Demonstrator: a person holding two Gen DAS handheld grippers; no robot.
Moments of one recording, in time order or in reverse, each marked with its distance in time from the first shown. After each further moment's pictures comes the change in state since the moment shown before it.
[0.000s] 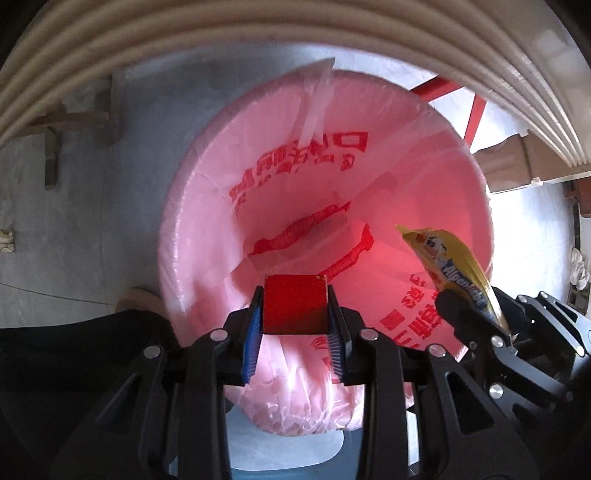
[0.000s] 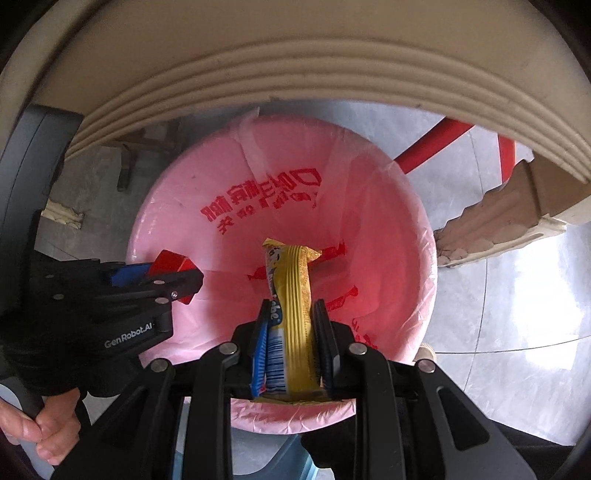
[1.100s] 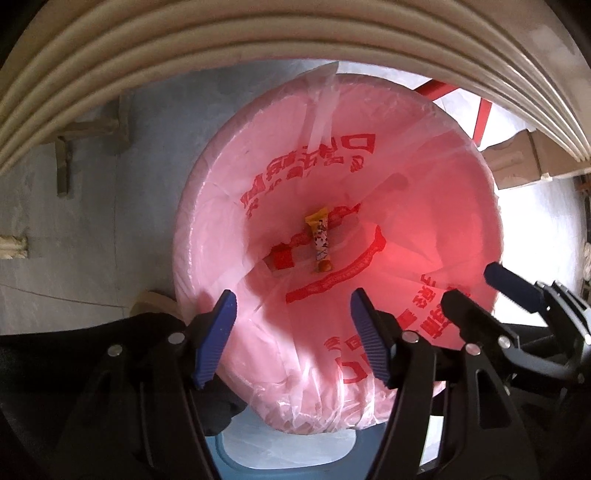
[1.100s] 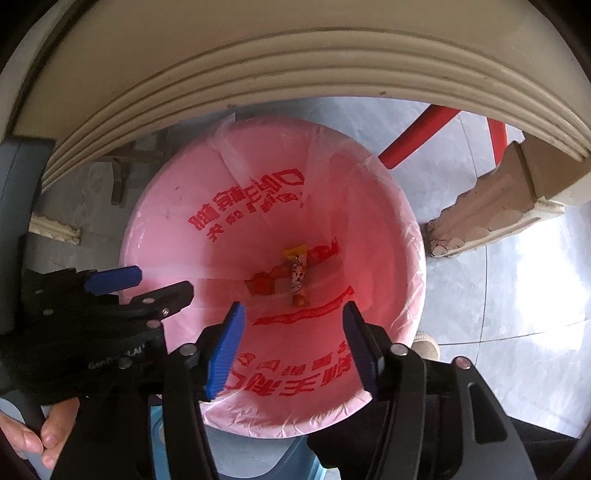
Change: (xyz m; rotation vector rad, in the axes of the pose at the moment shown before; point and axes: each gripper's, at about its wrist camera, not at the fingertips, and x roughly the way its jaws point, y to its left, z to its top) left arm -0.010 -0.003 0.002 0.026 -0.016 0.086; right arm 0.001 -0.022 0.005 0.080 -0.002 0.010
